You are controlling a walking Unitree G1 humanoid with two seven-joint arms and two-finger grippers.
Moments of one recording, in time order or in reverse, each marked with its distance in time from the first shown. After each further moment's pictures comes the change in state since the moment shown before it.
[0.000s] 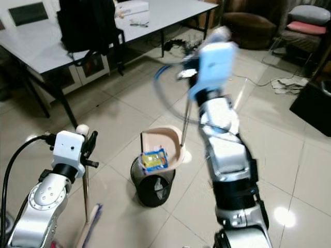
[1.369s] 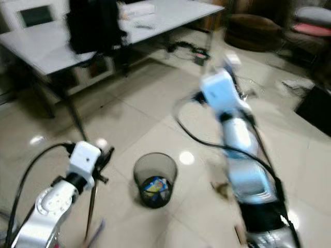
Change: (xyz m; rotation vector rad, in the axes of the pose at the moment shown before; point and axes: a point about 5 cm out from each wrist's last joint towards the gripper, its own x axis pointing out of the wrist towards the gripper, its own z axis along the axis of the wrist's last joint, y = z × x) left arm -0.007 -0.025 -0.020 0.009 0.100 -0.259; right arm -0.051 -0.062 -0.037 -0.552 0.245 -0.174
